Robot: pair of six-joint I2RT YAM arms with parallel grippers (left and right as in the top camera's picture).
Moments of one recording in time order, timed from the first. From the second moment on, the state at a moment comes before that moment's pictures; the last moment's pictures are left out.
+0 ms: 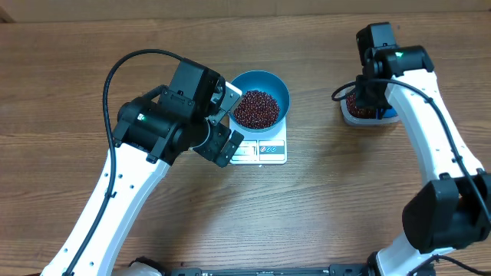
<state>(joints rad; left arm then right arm) -0.46 1.44 1.58 -1.28 0.04 0.13 0.12 1.81 1.64 -1.19 0.39 0.25</state>
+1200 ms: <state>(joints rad) -0.46 1.44 1.58 -1.28 0.04 0.13 0.12 1.81 1.54 -1.09 0.25 0.17</state>
